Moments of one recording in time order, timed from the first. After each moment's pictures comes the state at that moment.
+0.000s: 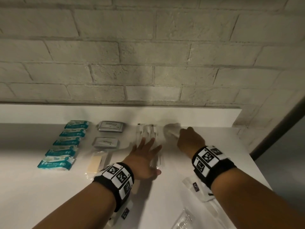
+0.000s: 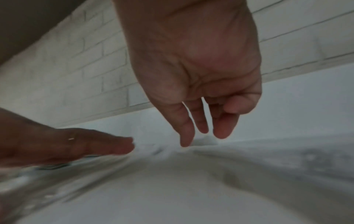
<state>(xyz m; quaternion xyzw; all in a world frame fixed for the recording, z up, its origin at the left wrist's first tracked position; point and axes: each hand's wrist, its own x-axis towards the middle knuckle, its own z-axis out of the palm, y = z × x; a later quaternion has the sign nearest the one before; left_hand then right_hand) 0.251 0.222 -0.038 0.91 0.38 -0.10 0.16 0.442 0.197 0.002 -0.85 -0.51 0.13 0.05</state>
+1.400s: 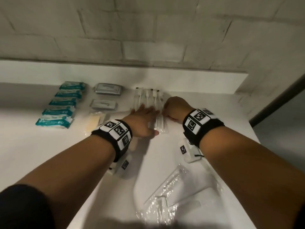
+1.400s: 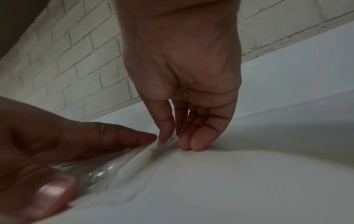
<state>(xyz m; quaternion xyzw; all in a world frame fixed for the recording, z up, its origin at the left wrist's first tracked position) 0.254 0.220 -0.031 0.89 0.40 -0.12 0.18 0.418 0.204 -0.009 -0.77 -0.59 0.25 0.05</state>
